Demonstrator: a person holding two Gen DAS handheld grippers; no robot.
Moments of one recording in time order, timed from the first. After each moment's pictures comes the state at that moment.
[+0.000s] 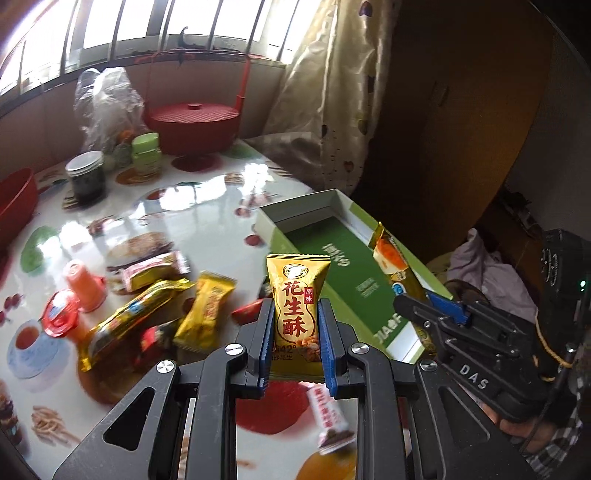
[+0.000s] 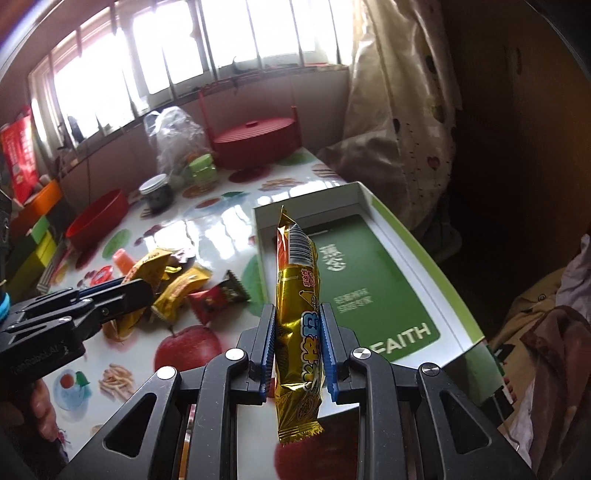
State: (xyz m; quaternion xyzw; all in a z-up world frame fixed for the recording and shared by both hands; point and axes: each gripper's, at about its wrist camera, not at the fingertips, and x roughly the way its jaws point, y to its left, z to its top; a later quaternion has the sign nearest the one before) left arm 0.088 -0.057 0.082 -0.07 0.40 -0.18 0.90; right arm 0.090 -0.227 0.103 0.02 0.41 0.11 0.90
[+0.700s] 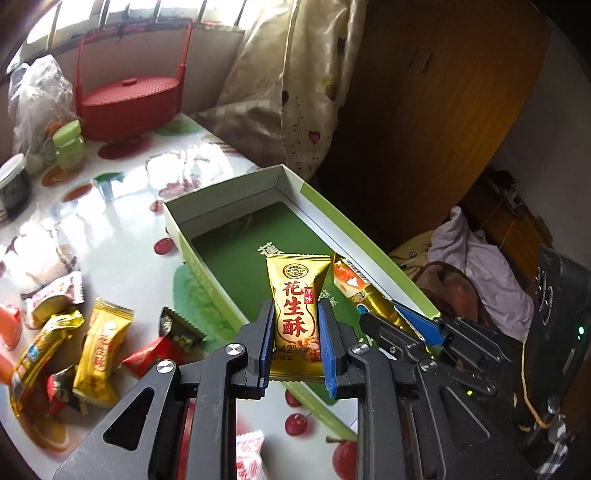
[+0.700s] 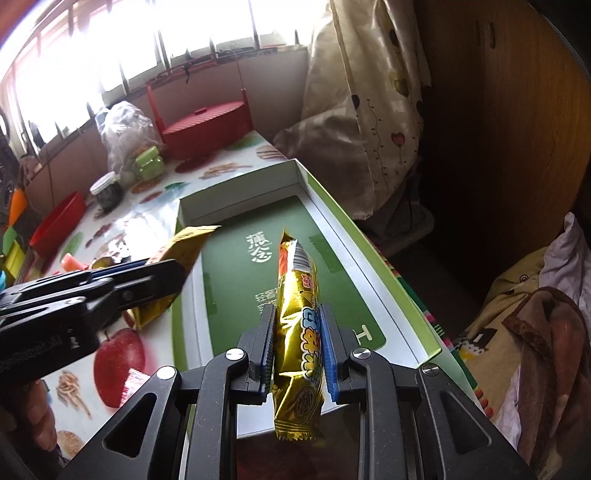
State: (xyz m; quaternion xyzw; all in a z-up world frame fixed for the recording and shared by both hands) left arm 0.144 -0.131 0.056 -0.06 0.44 -0.23 0.86; right arm 0.118 -0.272 0.074 0.03 0.44 0.06 0.89
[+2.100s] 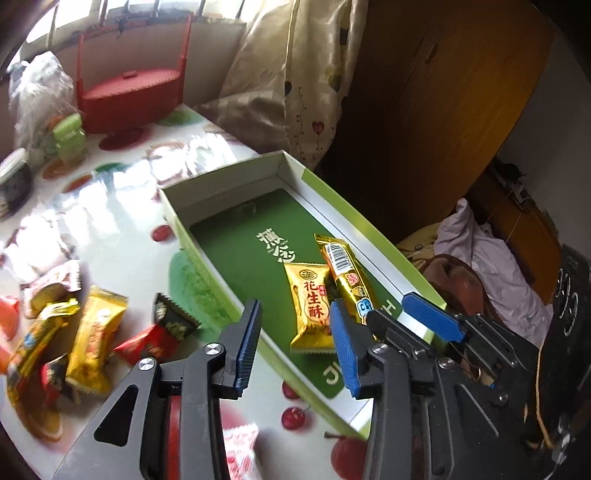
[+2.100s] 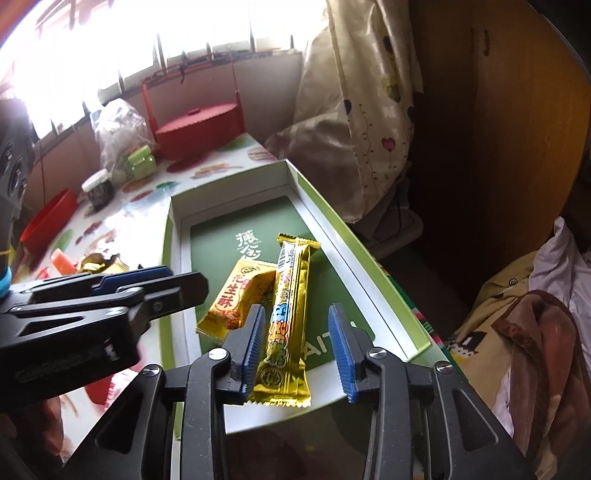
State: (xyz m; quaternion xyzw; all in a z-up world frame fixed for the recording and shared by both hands) left arm 0.132 -0.135 0.054 -0.05 0.45 -0.22 0.86; right arm 0.108 -0.270 0.075 0.01 0.43 0.04 0.90
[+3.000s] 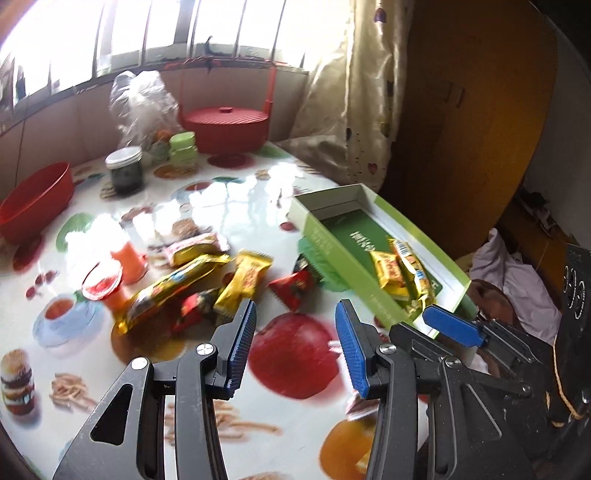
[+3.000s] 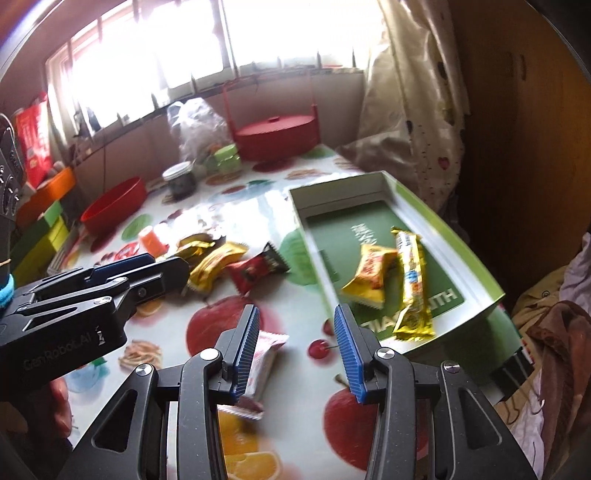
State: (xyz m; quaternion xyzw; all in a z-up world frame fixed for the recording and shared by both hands) left arm 0.047 -0.031 0.074 -0.05 0.38 -0.12 0.91; right arm 0.047 -0.189 0.099 0.01 0.41 0.13 0.90
